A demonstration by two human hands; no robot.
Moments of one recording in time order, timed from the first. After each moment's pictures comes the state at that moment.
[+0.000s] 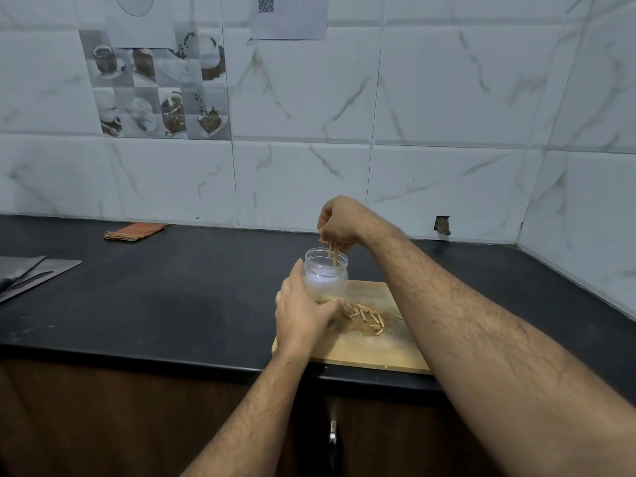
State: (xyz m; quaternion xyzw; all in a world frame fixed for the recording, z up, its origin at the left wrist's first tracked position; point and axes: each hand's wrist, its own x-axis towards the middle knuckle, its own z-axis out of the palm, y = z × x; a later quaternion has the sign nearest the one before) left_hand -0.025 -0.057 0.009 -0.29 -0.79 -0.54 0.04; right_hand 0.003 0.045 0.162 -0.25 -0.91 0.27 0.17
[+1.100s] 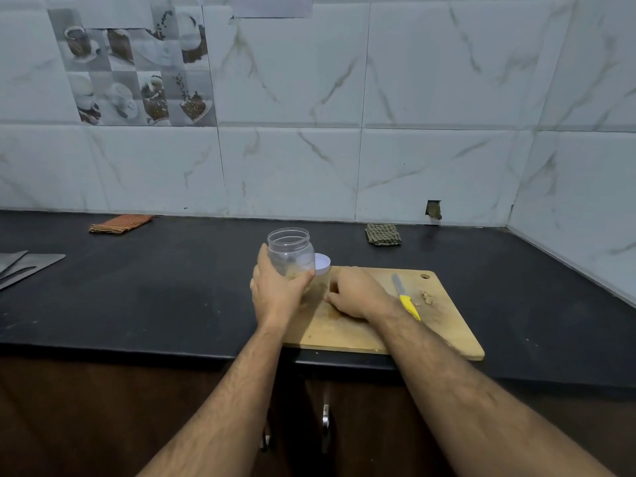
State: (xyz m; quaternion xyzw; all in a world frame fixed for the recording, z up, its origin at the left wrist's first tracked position) left_hand -0.052 -0.056 0.008 -0.22 -0.76 -0.61 0.05; right_hand 0.038 0.068 0.026 -0.22 -0.97 0.08 0.10
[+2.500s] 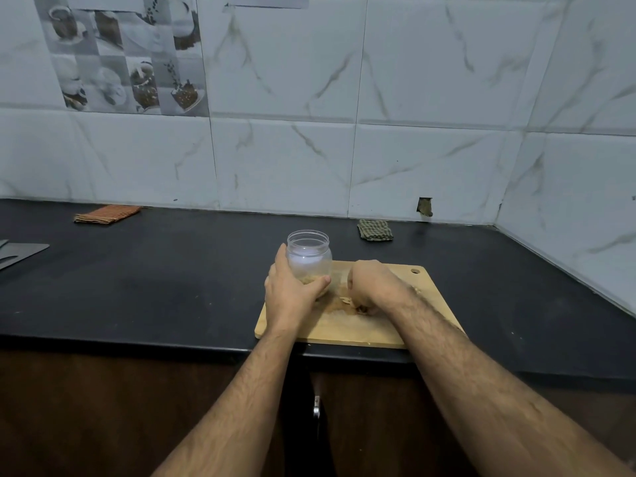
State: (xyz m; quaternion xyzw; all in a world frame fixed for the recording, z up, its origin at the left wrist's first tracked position) left_hand -0.035 -0.038 -0.010 -0.28 -0.77 -0.57 0.03; right_hand 0.060 0.071 0.050 -0.35 -0.94 0.01 -0.01
